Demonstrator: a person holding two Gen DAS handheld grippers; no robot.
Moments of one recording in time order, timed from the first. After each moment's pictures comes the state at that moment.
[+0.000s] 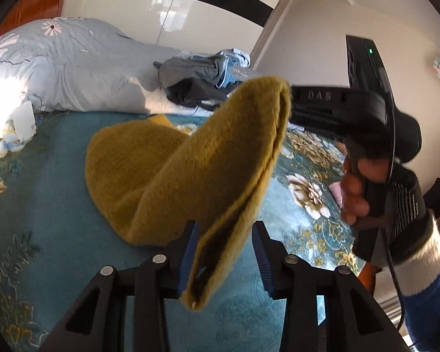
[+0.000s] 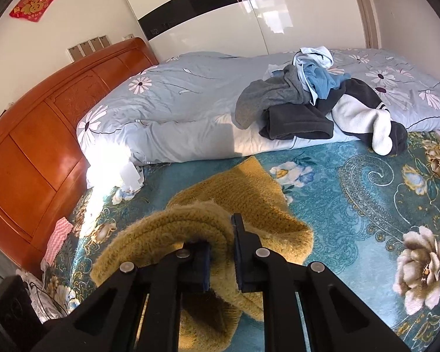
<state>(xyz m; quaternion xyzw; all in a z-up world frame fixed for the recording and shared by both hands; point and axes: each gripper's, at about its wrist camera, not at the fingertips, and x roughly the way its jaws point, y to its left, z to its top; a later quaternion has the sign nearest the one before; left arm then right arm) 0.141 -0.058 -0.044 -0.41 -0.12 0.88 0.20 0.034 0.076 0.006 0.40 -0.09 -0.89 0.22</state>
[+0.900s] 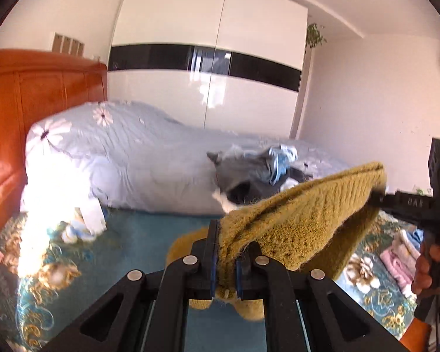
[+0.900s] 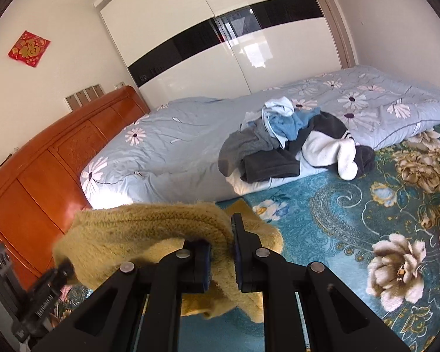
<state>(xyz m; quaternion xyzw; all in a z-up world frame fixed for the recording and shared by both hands) 0.136 -0.088 0.082 -0.20 -0.06 0.98 0.06 0.072 0.142 0.075 0.30 -0.15 -0.92 0.19</state>
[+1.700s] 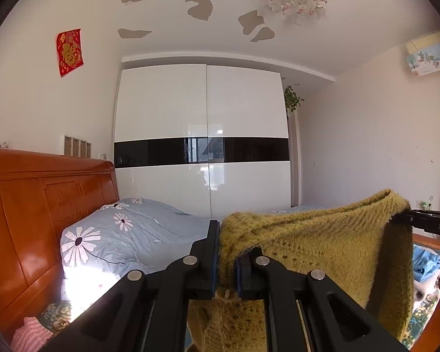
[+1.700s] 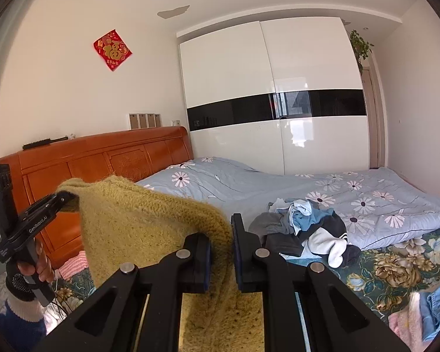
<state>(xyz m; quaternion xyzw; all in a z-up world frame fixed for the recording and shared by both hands) 0.252 -0.098 0.214 -0.04 0.02 1.00 0.04 0.219 0.158 0.204 0.13 -0.03 -0.96 0.26</state>
